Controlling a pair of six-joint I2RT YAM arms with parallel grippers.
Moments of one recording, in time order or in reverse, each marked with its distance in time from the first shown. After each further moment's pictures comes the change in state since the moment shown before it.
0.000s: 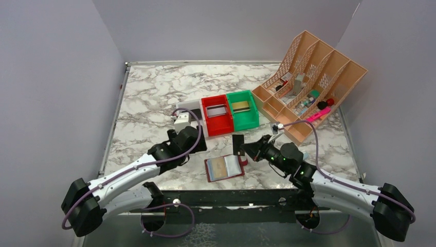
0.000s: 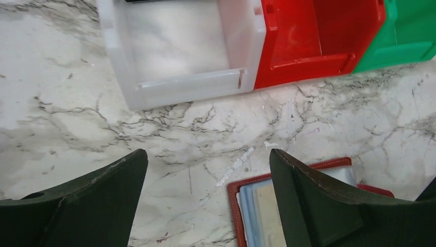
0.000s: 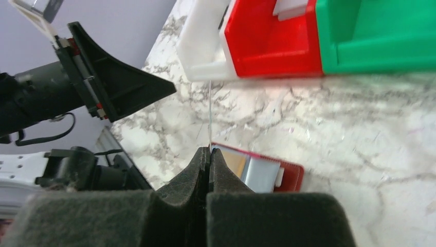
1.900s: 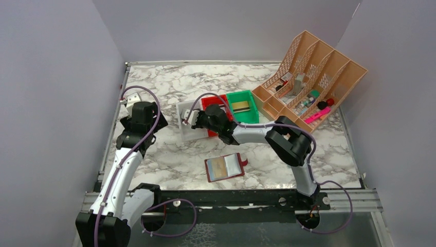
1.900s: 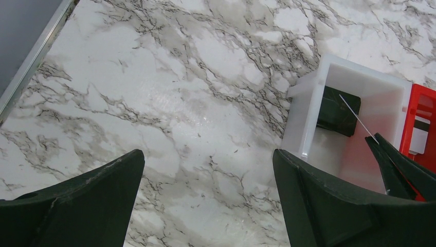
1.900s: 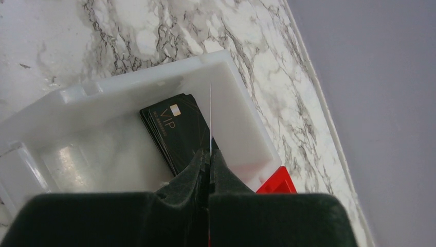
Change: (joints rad) left arm 0.718 -0.094 0.195 -0.187 0.094 0.244; right arm 0.053 1.265 1.068 0.096 -0.083 -1.466
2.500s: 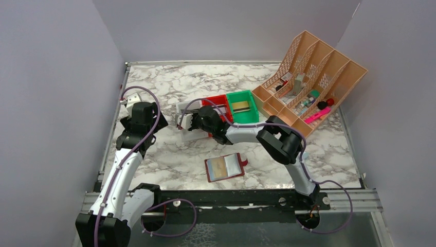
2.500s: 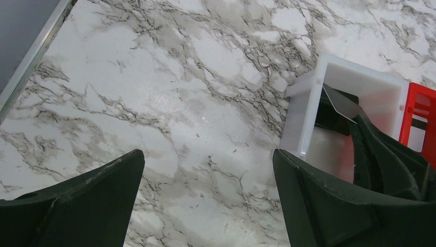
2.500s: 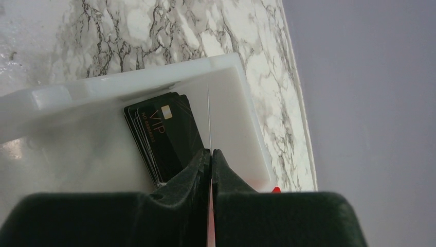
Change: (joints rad) left arm 0.000 -0.006 -0.006 0.006 0.005 0.003; right arm 0.018 0.108 0.106 -0.032 0.058 -0.213
